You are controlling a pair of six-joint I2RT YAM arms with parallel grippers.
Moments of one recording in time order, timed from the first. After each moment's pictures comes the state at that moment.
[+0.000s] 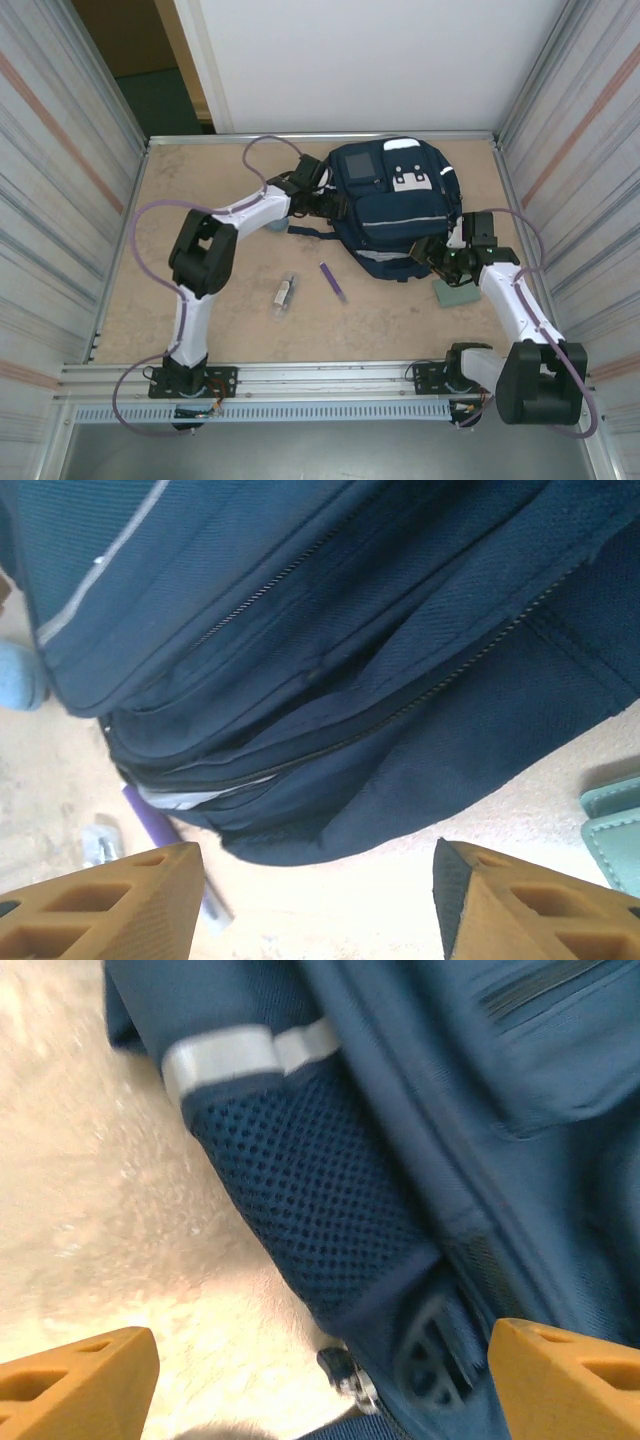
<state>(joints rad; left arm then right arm) -0.59 2.14 1.66 -0.46 0.05 -0.37 -0.02 1.12 0.68 -0.62 -0.41 0.55</state>
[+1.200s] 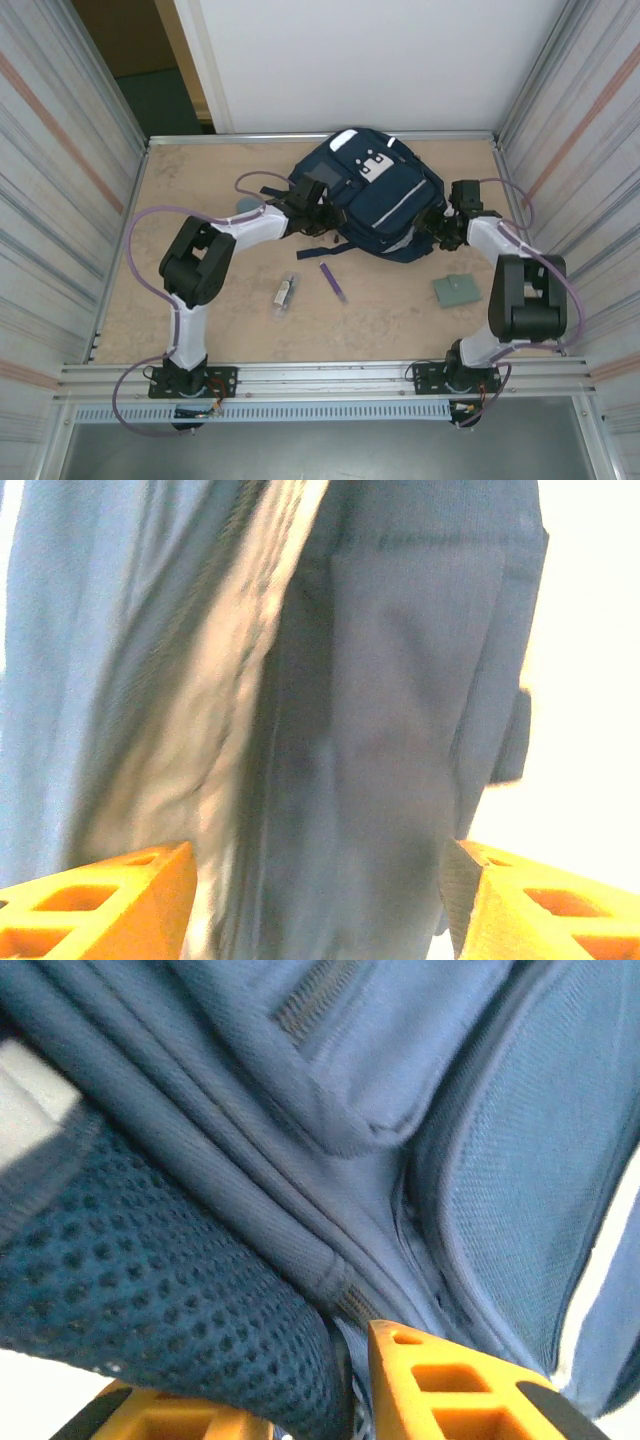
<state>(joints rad) -0.64 2.01 1.37 -0.17 0.23 -0.89 0.00 1.52 0.91 -0.43 -0.19 0.57</state>
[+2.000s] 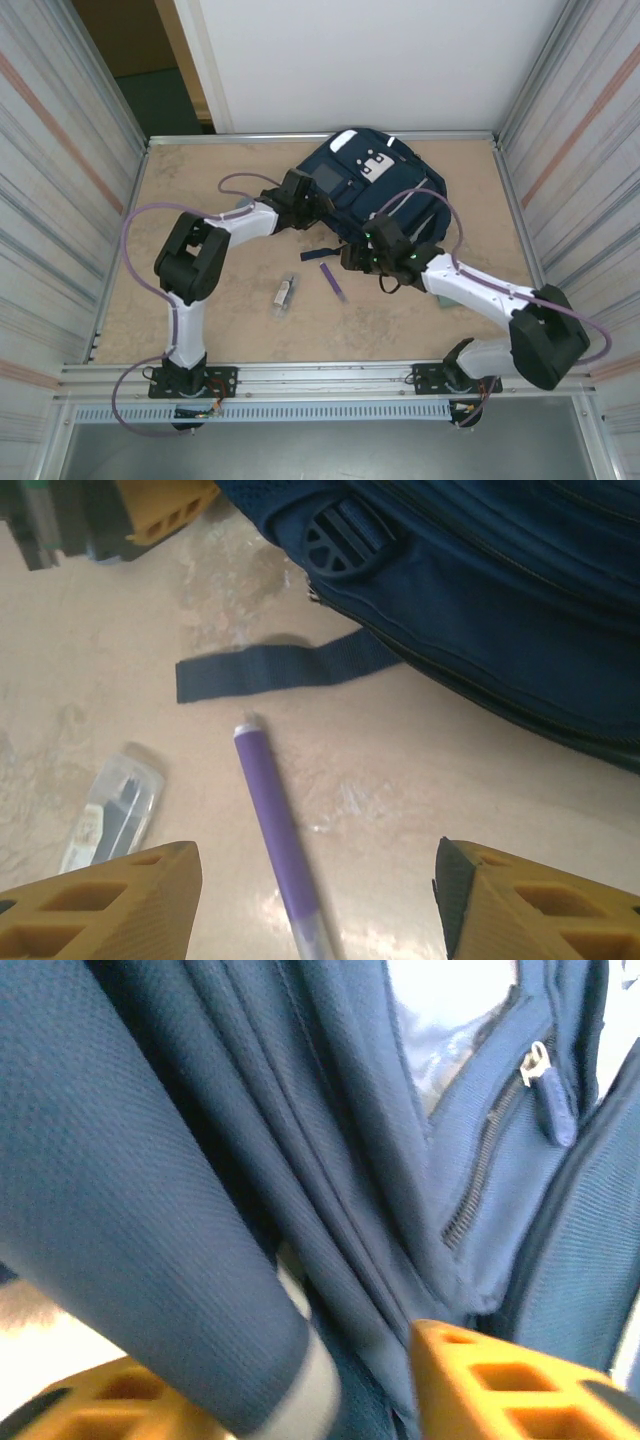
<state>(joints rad) -0.57 2.03 1.35 -0.13 0.14 -0.97 0.72 1.34 0.79 -0.32 0.04 0.70</state>
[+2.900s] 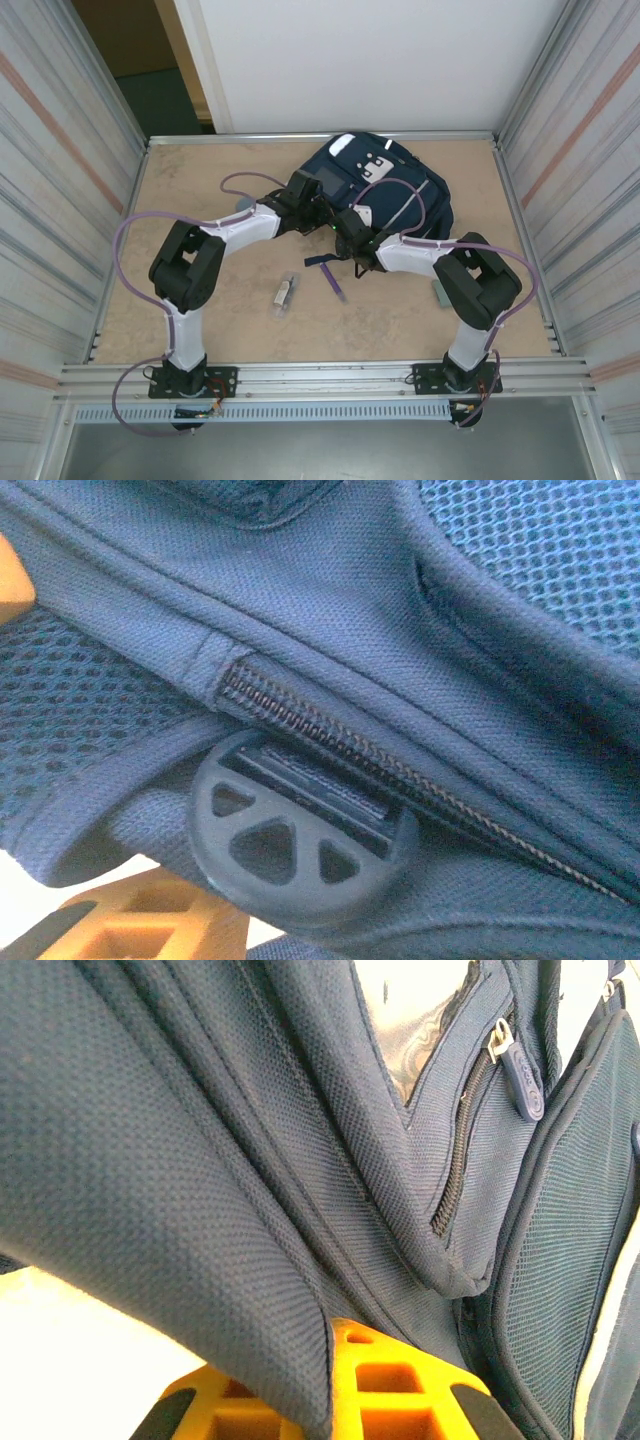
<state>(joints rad) -0.62 1.94 1.33 -0.19 0.14 -1.00 0.73 1.76 0.97 -0.14 0.37 0.67</state>
